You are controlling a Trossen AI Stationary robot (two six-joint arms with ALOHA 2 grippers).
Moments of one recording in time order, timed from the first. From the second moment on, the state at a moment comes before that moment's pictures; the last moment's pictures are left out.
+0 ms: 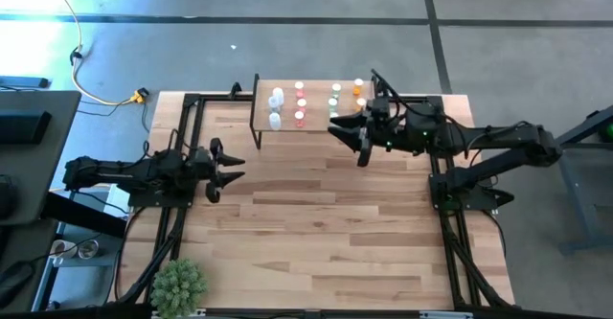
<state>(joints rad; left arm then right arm) 0.12 0.13 0.01 0.15 -0.09 -0.16 0.00 1.19 1.13 0.10 0.18 0.40</state>
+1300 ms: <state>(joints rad) 0.17 0.13 0.01 0.06 -0.01 -0.15 0.07 0.66 1.01 -0.70 0.36 0.15</state>
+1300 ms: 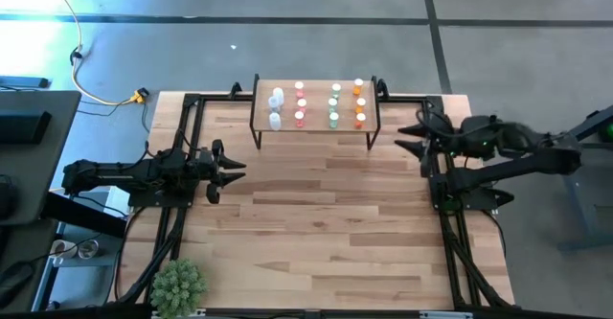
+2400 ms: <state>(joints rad) 0.17 0.13 0.01 0.06 -0.01 -0.15 0.07 0.00 0.09 -0.21 0.47 0.32</state>
